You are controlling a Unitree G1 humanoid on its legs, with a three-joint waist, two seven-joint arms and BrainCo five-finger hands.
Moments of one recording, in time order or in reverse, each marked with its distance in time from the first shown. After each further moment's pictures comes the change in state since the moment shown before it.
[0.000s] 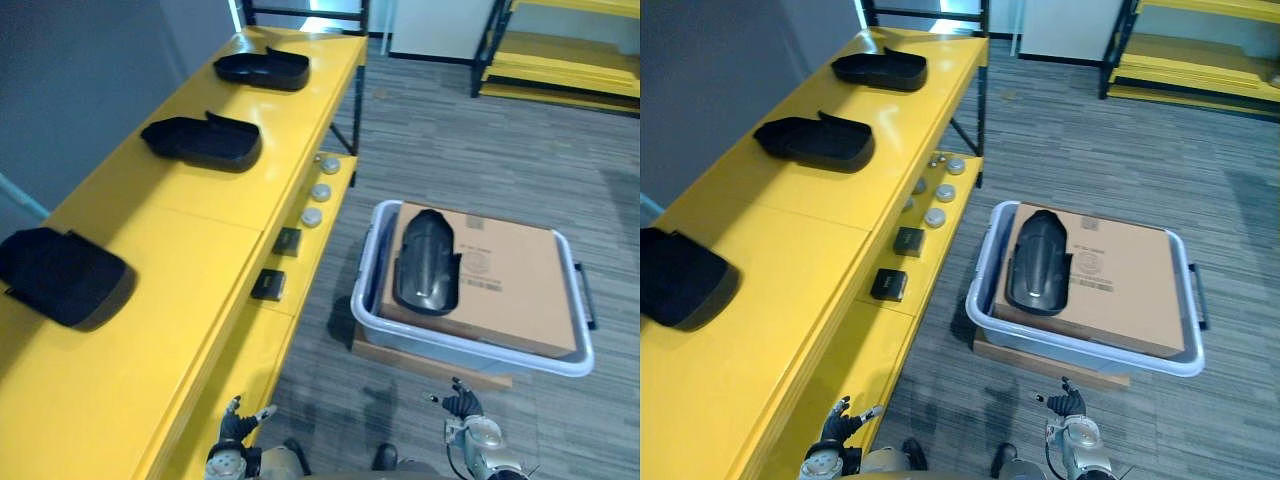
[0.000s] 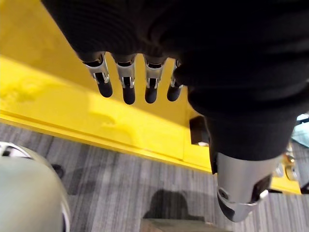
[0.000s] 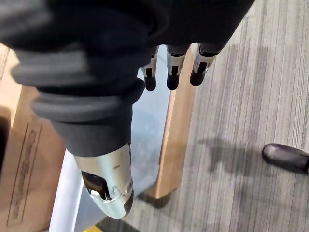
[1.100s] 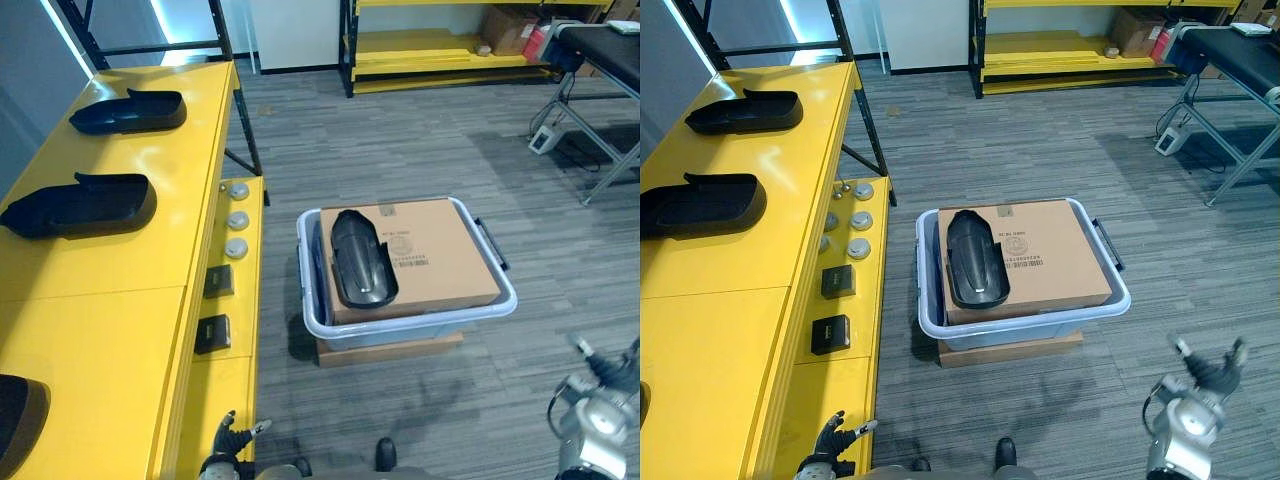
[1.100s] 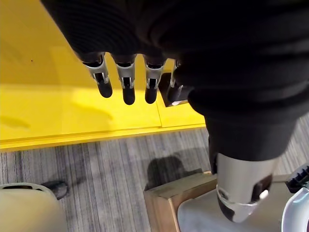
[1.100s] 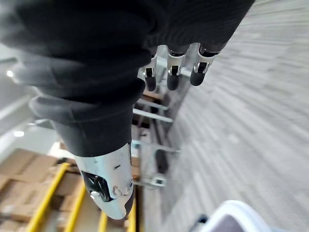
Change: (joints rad) left arm 0.067 0.040 0.004 0.008 -0.027 0.007 -0.021; right arm -0.020 -0.172 -0.370 -0.787 0.048 -0.052 -0.231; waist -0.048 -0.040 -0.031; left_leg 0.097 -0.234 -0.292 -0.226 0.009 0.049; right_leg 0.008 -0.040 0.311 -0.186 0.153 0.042
